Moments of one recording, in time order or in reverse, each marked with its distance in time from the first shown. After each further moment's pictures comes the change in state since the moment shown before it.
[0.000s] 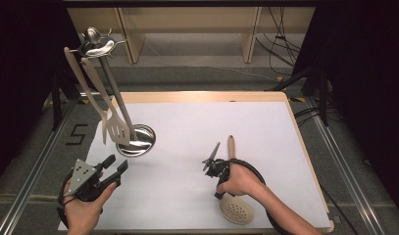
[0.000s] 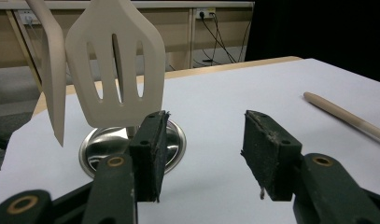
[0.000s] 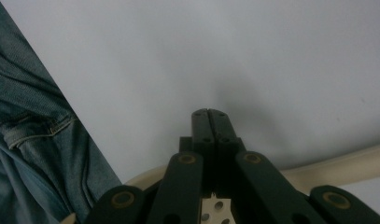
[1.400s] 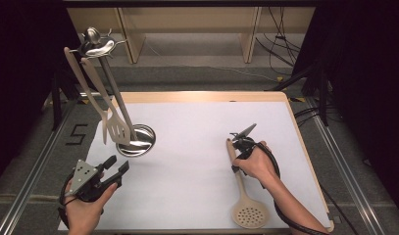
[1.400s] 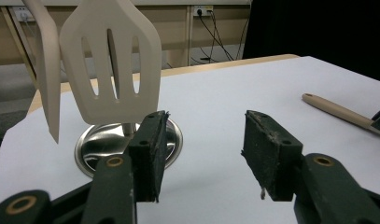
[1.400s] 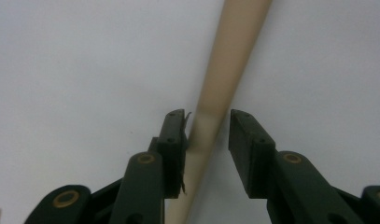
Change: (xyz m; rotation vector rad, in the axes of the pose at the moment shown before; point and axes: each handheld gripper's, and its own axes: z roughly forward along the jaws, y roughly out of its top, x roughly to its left) left arm -0.002 -0.001 0.002 0.004 -0.013 -0.001; right arm -0.079 -0.019 -0.020 -0.267 -0.170 0.470
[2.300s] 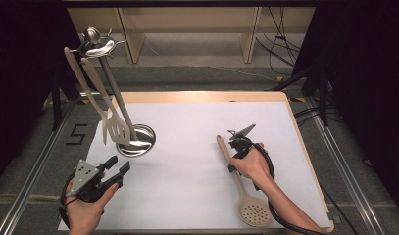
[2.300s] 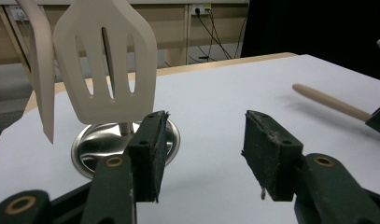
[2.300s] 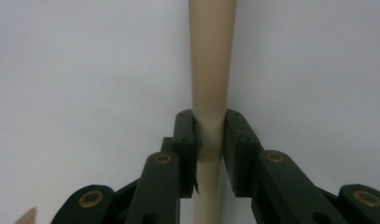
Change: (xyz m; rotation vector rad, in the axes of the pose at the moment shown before) left arm -0.001 0.000 0.001 0.008 -0.006 0.001; right arm 0.012 0.001 -0.006 -0.005 0.039 0.109
